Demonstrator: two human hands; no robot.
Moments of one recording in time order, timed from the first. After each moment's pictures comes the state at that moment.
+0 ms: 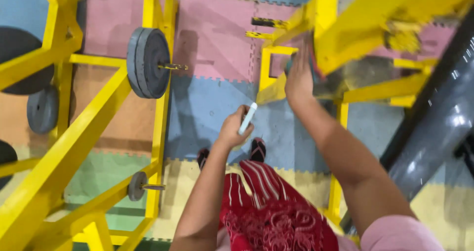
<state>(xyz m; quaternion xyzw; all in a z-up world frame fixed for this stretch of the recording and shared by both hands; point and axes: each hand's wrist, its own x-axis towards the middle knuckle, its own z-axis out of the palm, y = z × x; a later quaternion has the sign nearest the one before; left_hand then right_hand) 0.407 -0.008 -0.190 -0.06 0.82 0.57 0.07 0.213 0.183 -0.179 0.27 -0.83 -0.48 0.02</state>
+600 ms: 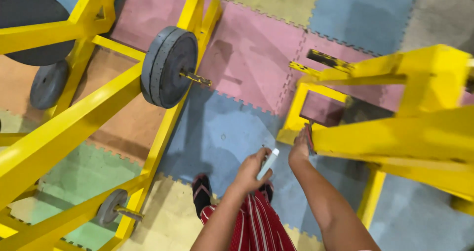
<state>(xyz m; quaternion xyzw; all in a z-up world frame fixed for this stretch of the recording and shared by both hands) 0.382 0.002 -0.345 -0.11 0.79 0.60 0.03 0.215 0.189 -0.543 0.35 -0.71 -0.54 -0.29</state>
